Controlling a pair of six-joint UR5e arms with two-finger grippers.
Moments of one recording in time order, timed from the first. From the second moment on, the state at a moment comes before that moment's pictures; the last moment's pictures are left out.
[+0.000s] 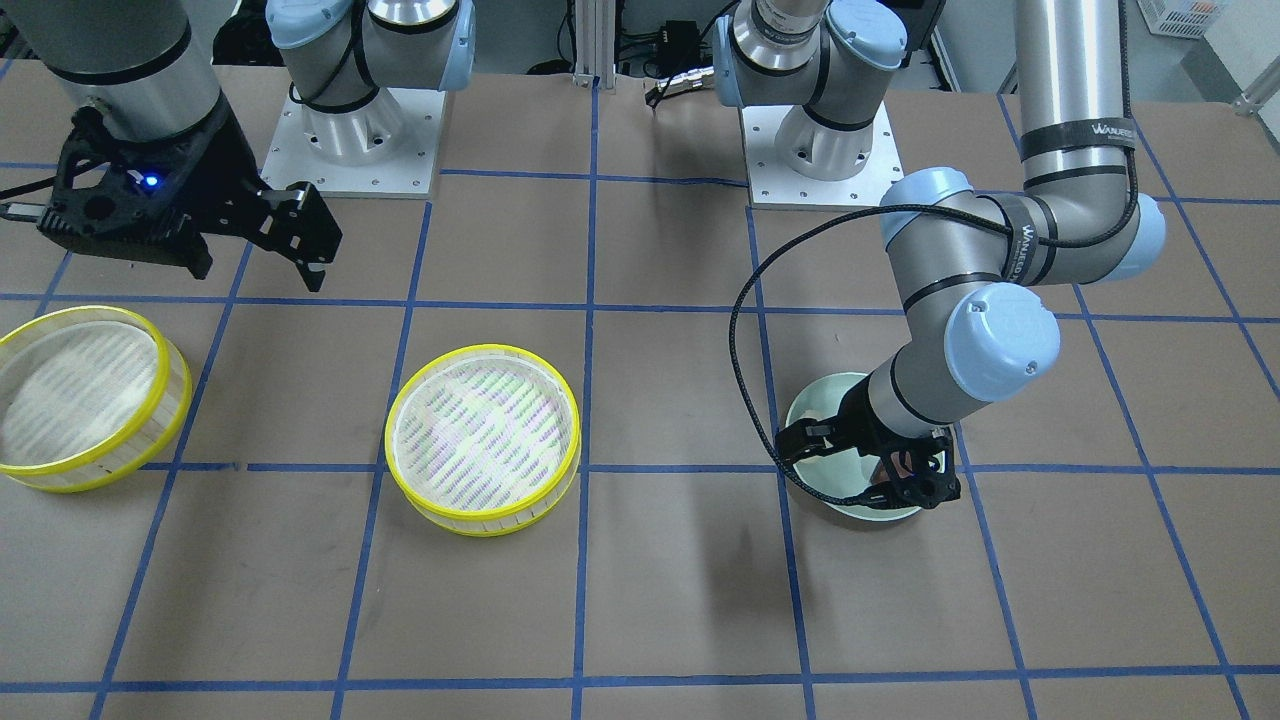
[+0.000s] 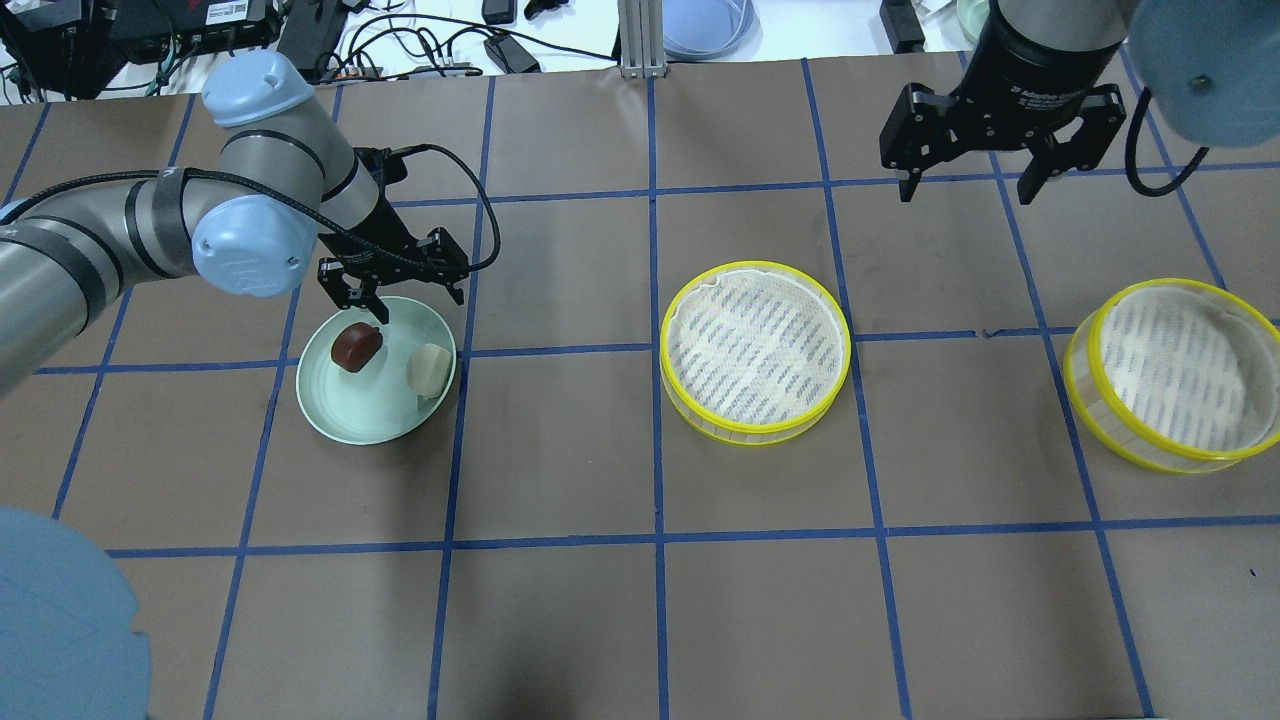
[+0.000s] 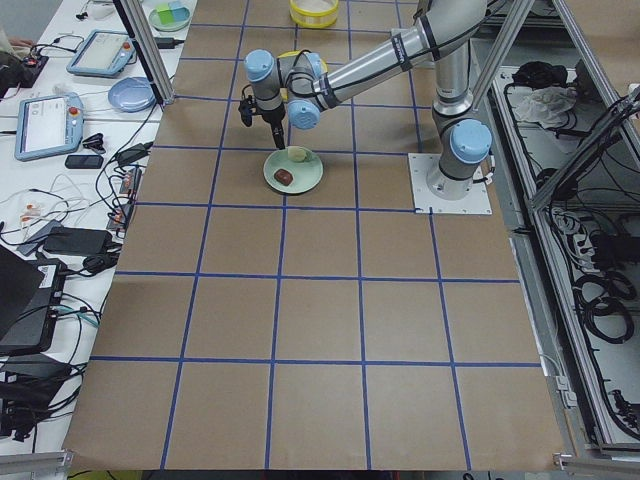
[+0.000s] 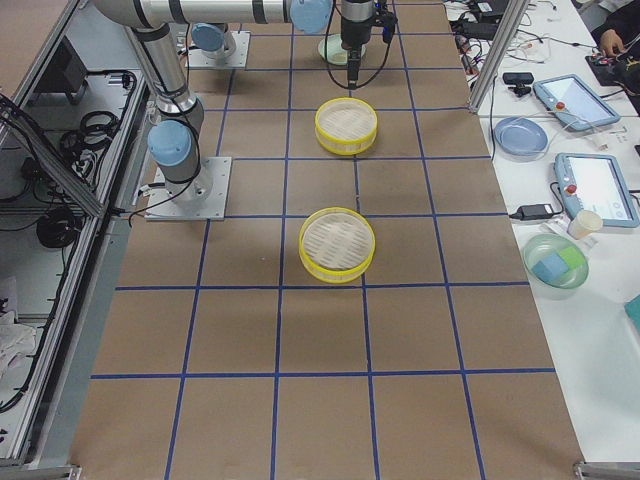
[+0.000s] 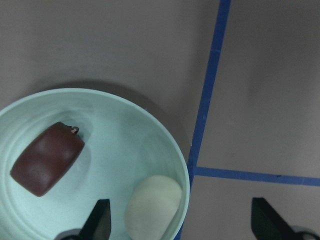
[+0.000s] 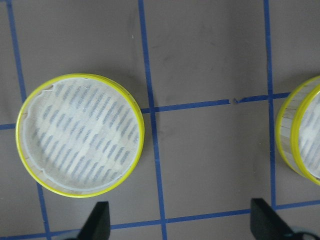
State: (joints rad) left arm -1.48 -1.94 -1.75 -1.15 1.44 -0.08; right arm 1.51 -1.53 1.54 -1.57 -1.60 0.03
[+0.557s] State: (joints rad) left arm -1.48 -2.00 -1.76 -1.16 1.46 -0.08; right arm 1.17 -1.50 1.59 -1.56 -1.75 -0.39
